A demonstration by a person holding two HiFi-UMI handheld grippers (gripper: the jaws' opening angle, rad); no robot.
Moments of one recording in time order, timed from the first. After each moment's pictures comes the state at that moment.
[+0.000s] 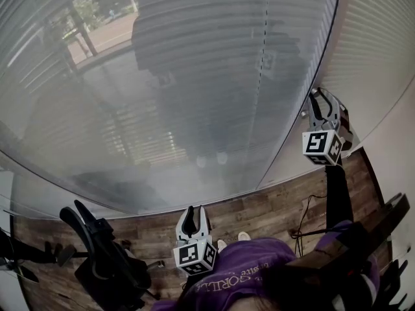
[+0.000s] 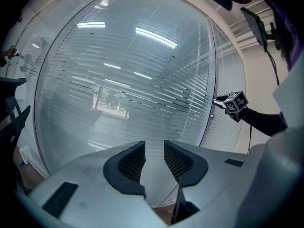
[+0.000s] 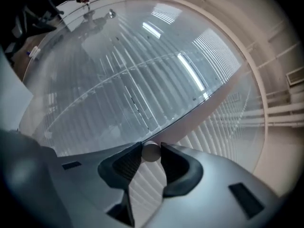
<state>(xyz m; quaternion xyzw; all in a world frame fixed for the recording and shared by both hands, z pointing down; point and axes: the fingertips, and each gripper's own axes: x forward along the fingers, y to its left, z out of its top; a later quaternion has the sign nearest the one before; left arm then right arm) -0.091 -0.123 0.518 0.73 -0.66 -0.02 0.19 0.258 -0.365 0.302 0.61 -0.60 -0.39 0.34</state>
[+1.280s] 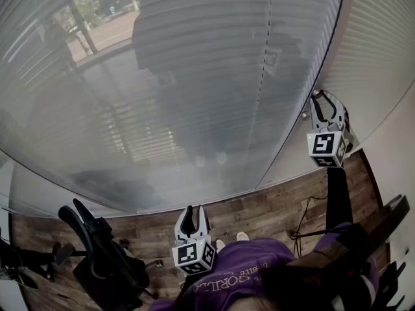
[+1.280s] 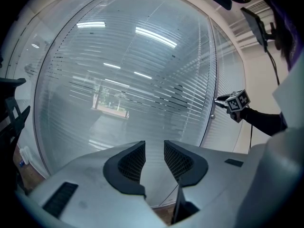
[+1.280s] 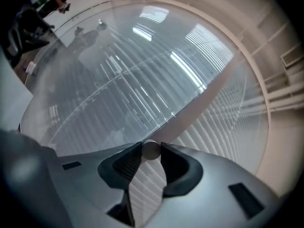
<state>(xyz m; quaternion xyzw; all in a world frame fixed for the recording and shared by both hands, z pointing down) -0.093 -0.125 0.520 0.73 -0.66 -0.02 0.20 0.259 -0.361 0.302 0.61 -0.64 -0.35 0.31</state>
